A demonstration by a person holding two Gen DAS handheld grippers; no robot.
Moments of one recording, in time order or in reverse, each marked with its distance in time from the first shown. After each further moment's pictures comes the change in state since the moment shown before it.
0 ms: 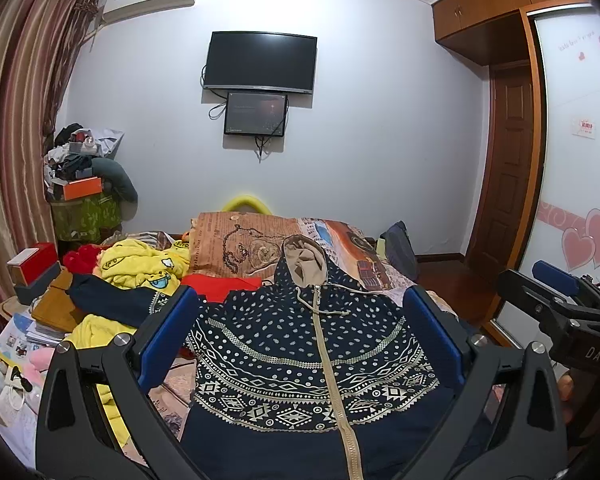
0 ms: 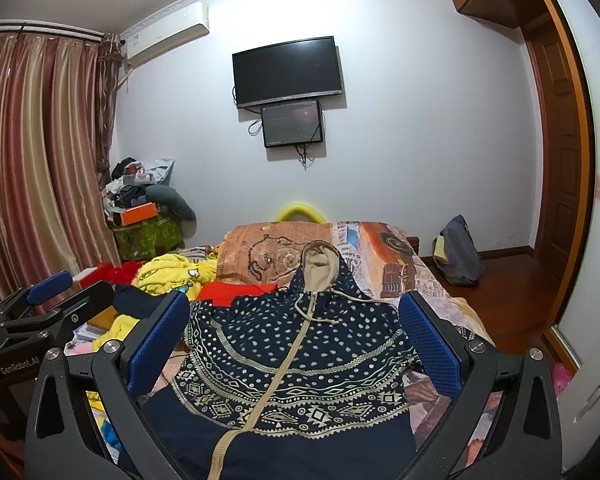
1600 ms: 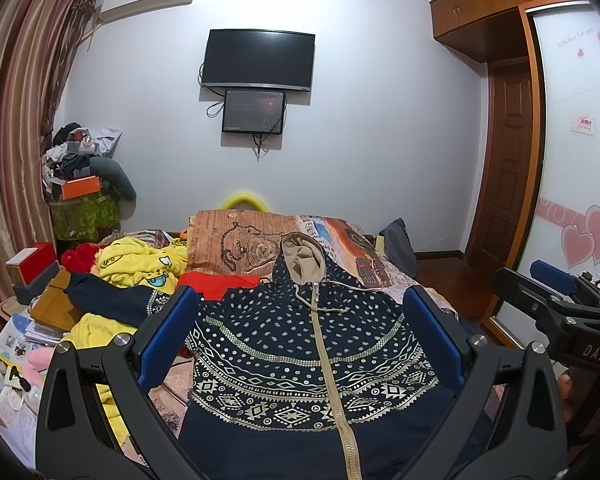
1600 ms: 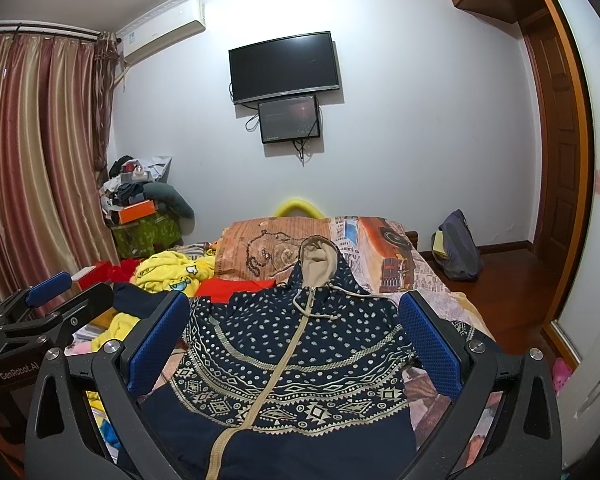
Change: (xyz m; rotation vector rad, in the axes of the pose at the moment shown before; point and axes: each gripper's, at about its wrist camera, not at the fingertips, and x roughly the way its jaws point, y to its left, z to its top) left arm 0.000 -0.003 -0.002 0.007 0.007 -0.004; right arm 0.005 -0.004 -0.004 0.012 0.017 -0.005
